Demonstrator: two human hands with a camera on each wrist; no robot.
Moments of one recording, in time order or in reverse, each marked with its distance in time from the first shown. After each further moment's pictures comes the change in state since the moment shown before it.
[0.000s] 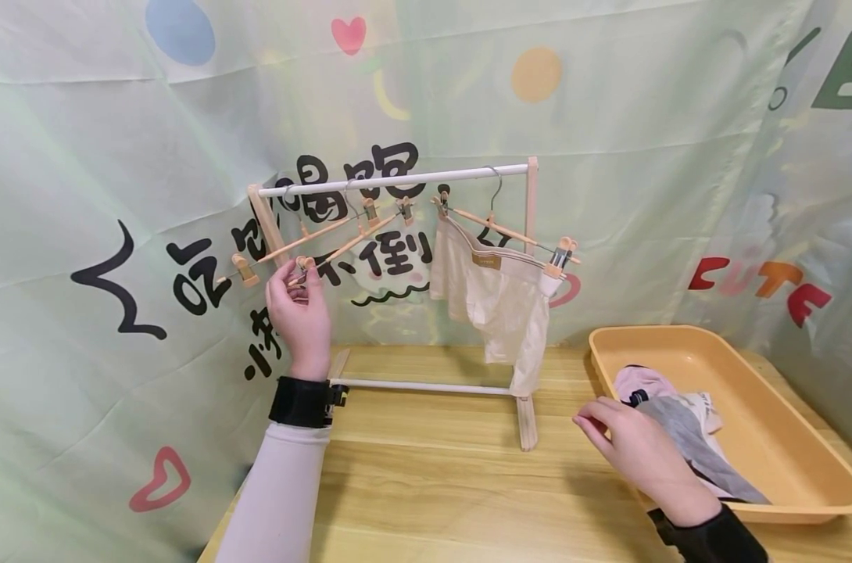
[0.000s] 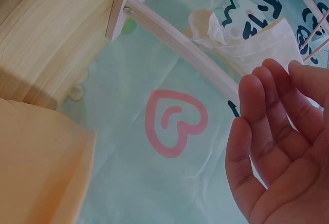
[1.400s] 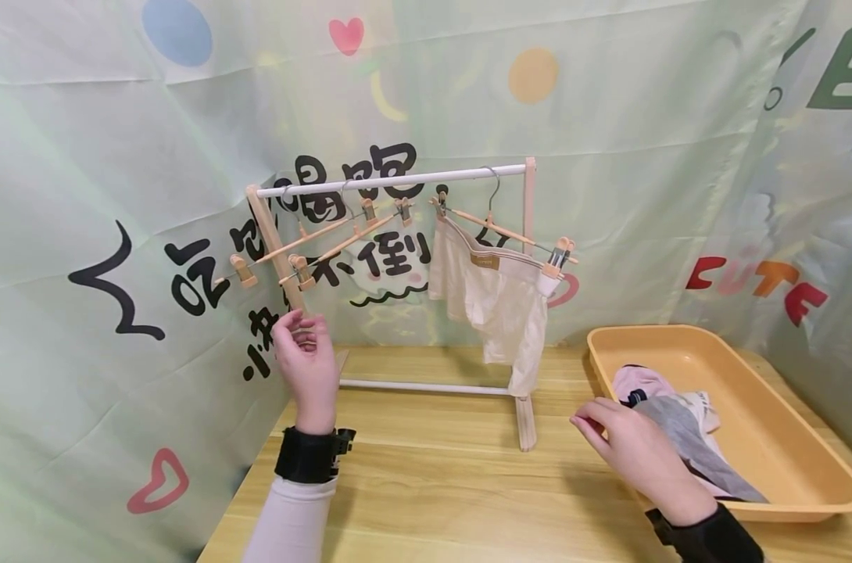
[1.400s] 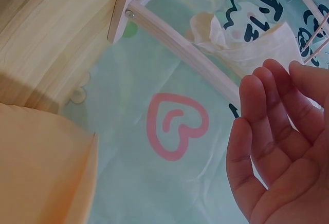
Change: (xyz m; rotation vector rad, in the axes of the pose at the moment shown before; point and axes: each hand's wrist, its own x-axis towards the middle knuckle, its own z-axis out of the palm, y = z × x) left_hand -0.060 -0.014 -0.030 -0.009 -0.053 -0.021; right_hand -0.002 -0.001 0.001 -0.002 0.017 -0.020
